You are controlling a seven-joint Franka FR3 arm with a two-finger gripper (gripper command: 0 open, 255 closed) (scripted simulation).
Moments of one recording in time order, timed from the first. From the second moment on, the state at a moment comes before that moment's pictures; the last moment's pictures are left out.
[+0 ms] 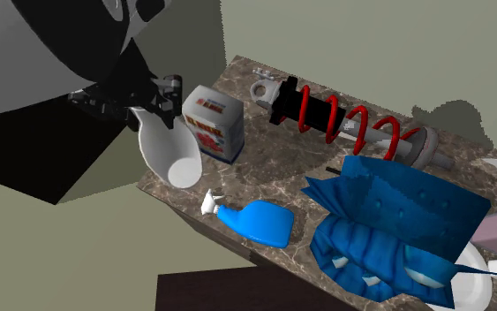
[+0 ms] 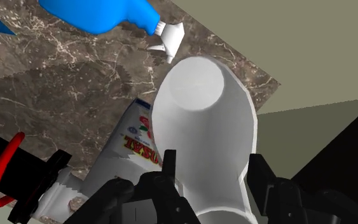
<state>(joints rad) 0.14 -0.34 0.18 -2.19 0.03 1.96 0.29</state>
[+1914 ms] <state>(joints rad) 0.13 -0.28 0.18 -1.73 0.02 1.57 0.29</state>
